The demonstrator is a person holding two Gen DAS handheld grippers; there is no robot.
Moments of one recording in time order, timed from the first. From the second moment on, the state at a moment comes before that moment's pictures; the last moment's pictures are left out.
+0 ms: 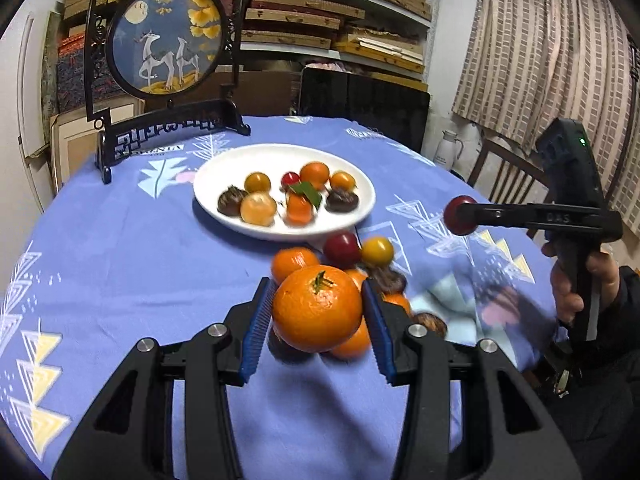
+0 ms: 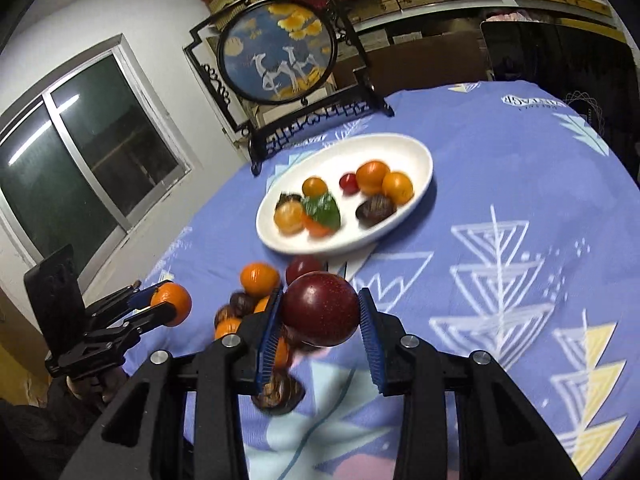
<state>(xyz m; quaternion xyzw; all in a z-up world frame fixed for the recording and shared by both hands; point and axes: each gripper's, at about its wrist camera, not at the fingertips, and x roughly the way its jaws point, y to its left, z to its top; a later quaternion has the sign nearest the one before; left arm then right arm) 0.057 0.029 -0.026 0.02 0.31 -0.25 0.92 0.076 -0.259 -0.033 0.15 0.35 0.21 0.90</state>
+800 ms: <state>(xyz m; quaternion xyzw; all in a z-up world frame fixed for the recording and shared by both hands) 0.297 -0.009 -0.028 0.03 0.37 -0.19 0.91 0.304 -0.247 -0.037 0.16 0.40 0.16 0.89</state>
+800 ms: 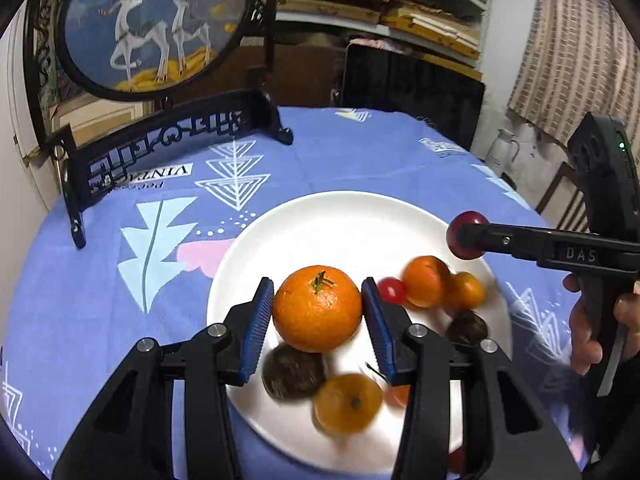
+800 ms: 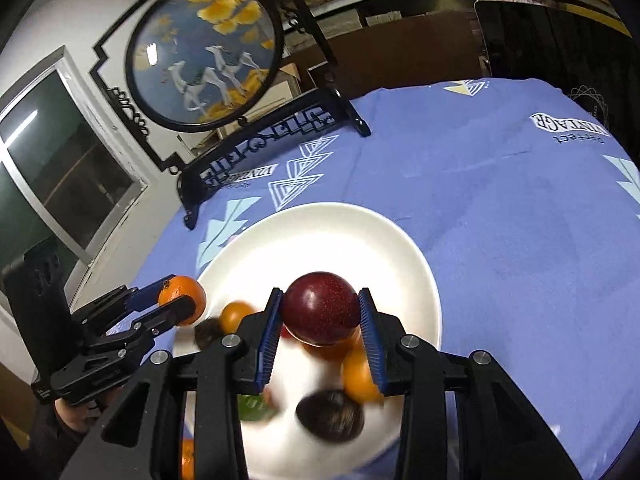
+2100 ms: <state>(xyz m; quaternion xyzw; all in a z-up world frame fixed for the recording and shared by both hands) 0.043 -0.031 -0.073 0.14 0.34 -0.25 0.90 0.067 -0.264 -0.070 0.18 0.39 0.18 0.88</state>
